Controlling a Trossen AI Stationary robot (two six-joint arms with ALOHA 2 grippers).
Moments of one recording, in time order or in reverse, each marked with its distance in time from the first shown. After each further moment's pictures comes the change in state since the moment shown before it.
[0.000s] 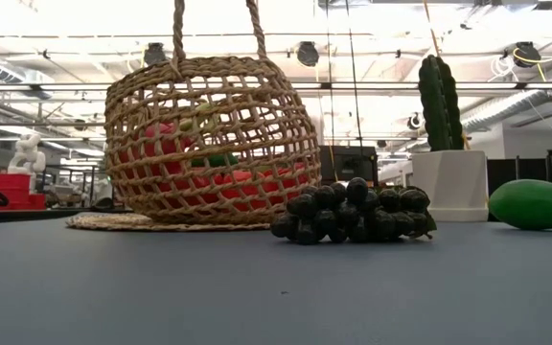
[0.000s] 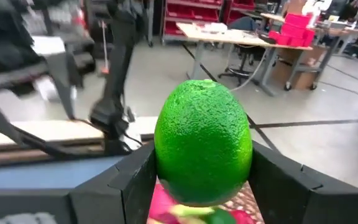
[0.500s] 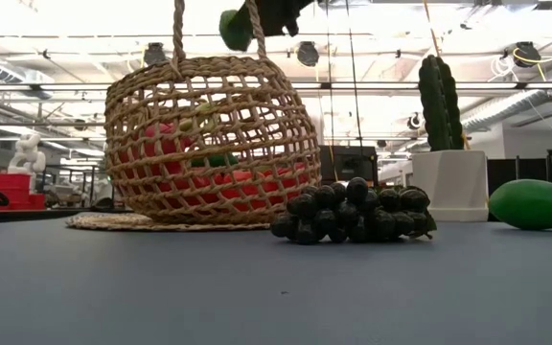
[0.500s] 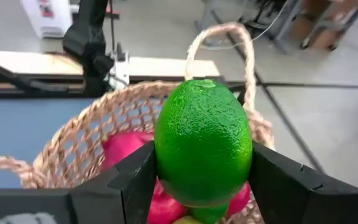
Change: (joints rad) left arm -0.040 -0.001 0.000 -0.072 -0.062 -0.063; right arm -0.133 0.161 0.046 -0.109 -0.149 -0.080
